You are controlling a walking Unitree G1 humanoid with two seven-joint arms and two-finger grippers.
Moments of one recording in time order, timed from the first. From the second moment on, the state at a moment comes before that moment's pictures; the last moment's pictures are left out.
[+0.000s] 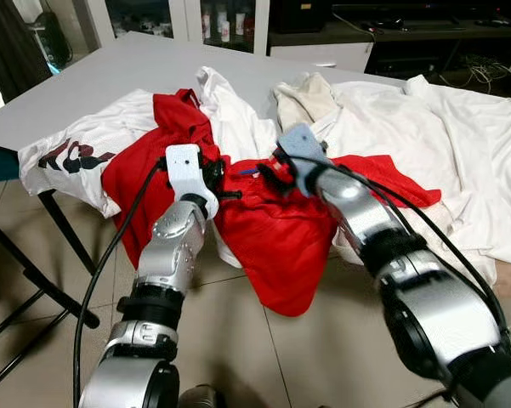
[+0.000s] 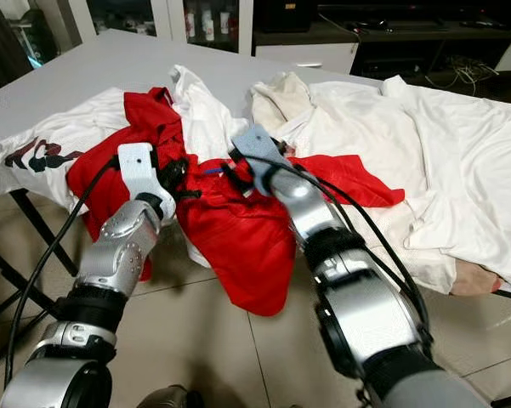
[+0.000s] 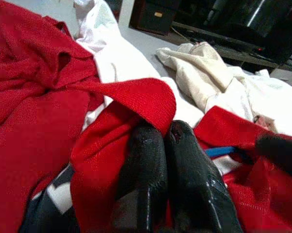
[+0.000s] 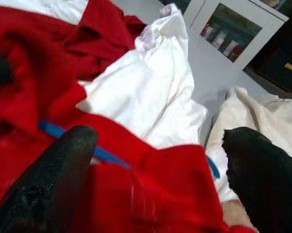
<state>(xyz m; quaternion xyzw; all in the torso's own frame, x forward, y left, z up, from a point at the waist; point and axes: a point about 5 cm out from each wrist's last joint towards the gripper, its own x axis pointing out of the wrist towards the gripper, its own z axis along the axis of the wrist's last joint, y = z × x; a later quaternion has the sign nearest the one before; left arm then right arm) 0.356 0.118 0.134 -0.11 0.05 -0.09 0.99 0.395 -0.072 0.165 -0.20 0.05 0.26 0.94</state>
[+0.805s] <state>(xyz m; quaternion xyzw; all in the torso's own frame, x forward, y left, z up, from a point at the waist) 0.352 0.117 0.132 -0.12 0.05 -0.09 0.99 0.383 -0.108 0.112 -0.25 0.17 0.22 0.93</state>
